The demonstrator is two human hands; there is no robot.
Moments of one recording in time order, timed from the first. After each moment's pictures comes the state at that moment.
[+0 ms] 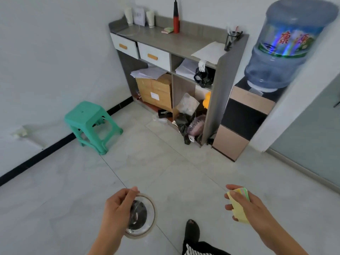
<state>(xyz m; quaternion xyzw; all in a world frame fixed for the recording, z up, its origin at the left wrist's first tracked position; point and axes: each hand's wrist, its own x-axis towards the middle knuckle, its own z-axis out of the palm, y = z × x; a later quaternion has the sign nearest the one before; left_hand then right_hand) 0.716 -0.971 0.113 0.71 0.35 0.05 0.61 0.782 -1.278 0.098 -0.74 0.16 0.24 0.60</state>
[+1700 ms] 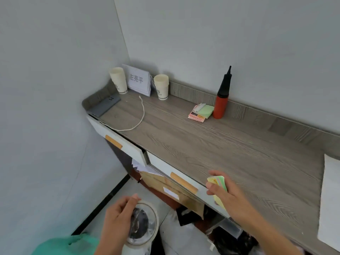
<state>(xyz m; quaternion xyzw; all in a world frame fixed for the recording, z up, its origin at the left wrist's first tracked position) 1.663 -0.543 0.137 0.74 0.31 0.02 0.60 1.719 -0.805 0.136 -0.78 0.06 0.20 0.58</state>
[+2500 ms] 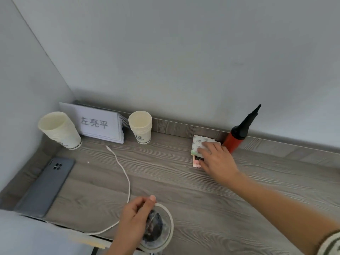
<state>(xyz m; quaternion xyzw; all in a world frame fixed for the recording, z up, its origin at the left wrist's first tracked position) 2.001 -0.463 0.105 0.76 0.11 -0.18 0.61 2.055 -0.746 0.084 -1.00 -0.03 -0.06 -0.05</state>
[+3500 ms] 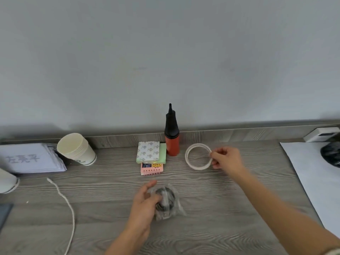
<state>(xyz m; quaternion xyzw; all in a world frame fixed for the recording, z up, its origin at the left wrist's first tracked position) 1.994 -0.637 0.122 0.70 0.14 -0.34 0.62 1.964 -0.904 0.095 -0.69 0.41 -0.06 0.60</state>
